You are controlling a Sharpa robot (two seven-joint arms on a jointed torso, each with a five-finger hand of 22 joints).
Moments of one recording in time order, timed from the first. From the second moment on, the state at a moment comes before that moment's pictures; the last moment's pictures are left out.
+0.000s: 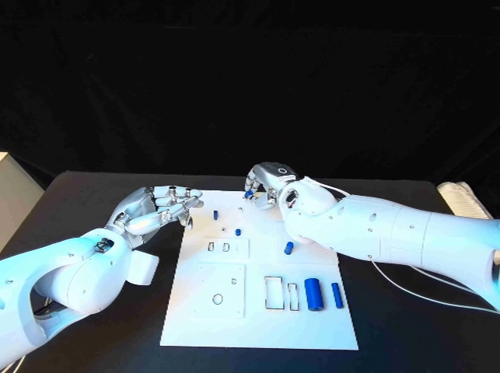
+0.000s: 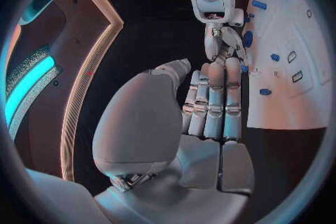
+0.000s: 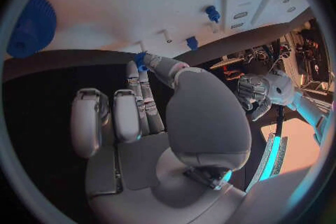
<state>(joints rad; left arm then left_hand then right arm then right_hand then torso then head) 1.17 -0.94 0.01 1.68 -0.12 -0.27 0.36 1.50 -0.21 0.44 0.25 0.20 0.91 0.18 0.28 0.29 1.19 0.11 0.13 0.12 1.08 0.04 0.91 0.77 0.18 0.92 0.14 0.98 0.60 1.28 -0.48 -0.13 1.13 -1.53 -0.52 -0.24 1.29 -0.23 0.65 0.00 0.15 1.08 0.14 0.22 0.30 1.23 0.07 0.07 0.12 1.46 -0.01 1.35 1.15 0.07 1.46 0.09 1.39 1.30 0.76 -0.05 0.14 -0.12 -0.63</state>
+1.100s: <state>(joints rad) 1.18 -0.94 0.01 1.68 -0.12 -0.27 0.36 1.50 -0.21 0.44 0.25 0.20 0.91 0.18 0.28 0.29 1.19 0.11 0.13 0.12 1.08 0.04 0.91 0.77 0.18 0.92 0.14 0.98 0.60 1.28 -0.44 -0.13 1.07 -1.50 -0.50 -0.23 1.29 -0.23 0.65 0.00 0.14 1.08 0.14 0.22 0.30 1.23 0.07 0.07 0.12 1.46 -0.01 1.35 1.14 0.07 1.46 0.09 1.39 1.29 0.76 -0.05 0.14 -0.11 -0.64</state>
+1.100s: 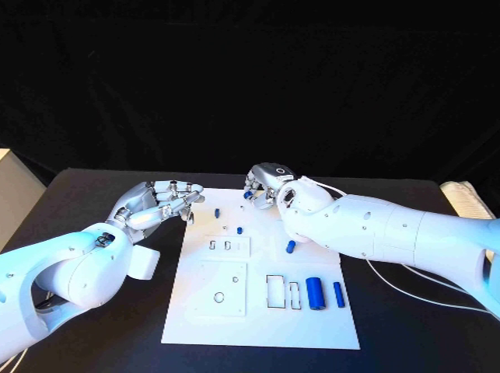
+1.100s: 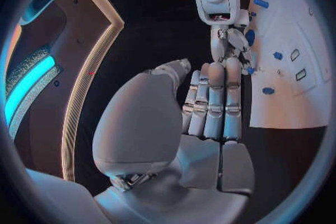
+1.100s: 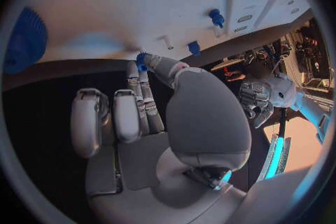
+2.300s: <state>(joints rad) 1.18 -0.94 0.01 1.68 -0.12 -0.26 0.34 1.50 -0.21 0.44 0.25 0.20 0.91 0.18 0.28 0.29 1.19 0.11 0.13 0.12 1.08 0.04 0.91 0.77 0.18 0.92 0.14 0.99 0.60 1.28 -0.44 -0.13 1.08 -1.50 -0.46 -0.23 1.27 -0.25 0.59 0.00 0.13 0.95 0.16 0.15 0.30 1.07 0.10 0.06 0.08 1.46 0.02 1.30 1.02 0.09 1.40 0.12 1.24 1.11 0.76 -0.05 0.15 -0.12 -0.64</state>
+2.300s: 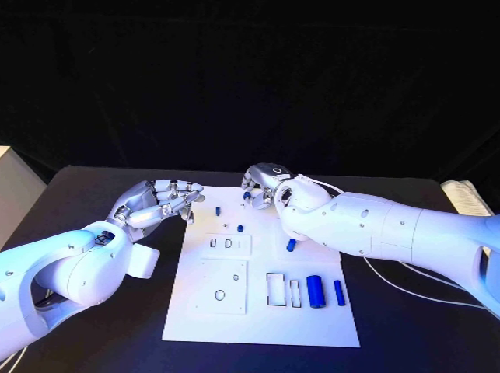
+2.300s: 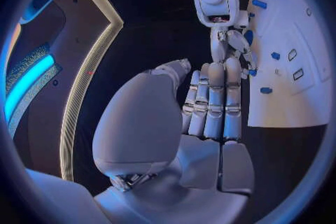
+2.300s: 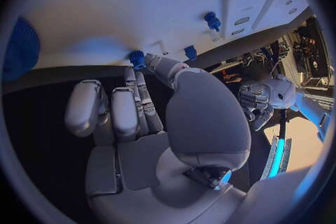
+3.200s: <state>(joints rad) 1.18 -0.94 0.01 1.65 -0.12 -0.24 0.34 1.50 -0.21 0.44 0.25 0.20 0.91 0.18 0.28 0.29 1.19 0.11 0.13 0.12 1.08 0.04 0.91 0.77 0.18 0.92 0.14 0.99 0.60 1.32 -0.79 -0.12 1.38 -1.36 -0.53 -0.21 1.30 -0.24 0.29 0.10 0.16 0.90 0.15 0.24 0.35 1.46 0.06 1.44 1.30 1.47 -0.02 1.53 1.31 0.03 1.47 0.09 1.51 1.31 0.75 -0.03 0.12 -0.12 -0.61</state>
